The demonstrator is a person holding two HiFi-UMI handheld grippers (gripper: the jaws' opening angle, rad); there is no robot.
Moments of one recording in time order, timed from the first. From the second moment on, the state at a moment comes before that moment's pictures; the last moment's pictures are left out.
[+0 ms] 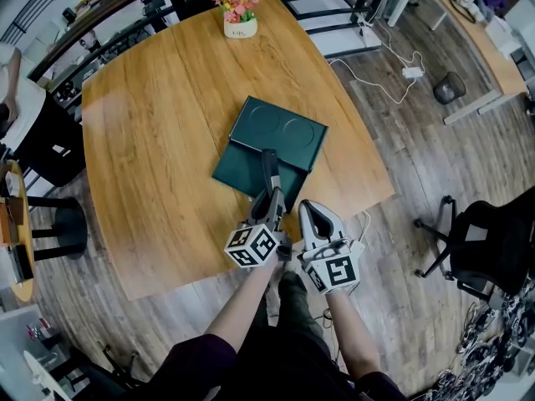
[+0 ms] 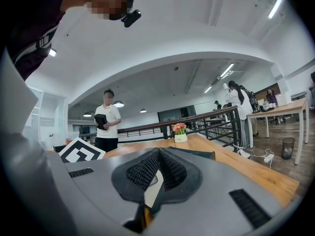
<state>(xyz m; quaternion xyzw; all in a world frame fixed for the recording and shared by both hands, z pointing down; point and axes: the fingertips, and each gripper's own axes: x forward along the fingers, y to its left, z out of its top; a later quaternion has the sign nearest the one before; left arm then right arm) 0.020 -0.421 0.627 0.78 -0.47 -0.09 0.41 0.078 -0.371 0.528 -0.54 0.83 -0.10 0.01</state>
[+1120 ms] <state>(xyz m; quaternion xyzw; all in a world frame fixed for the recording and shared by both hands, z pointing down) 0.021 -0.382 0.498 0.90 -0.42 0.02 0.11 0.079 -0.351 0.469 -0.54 0.84 -0.06 0.02</state>
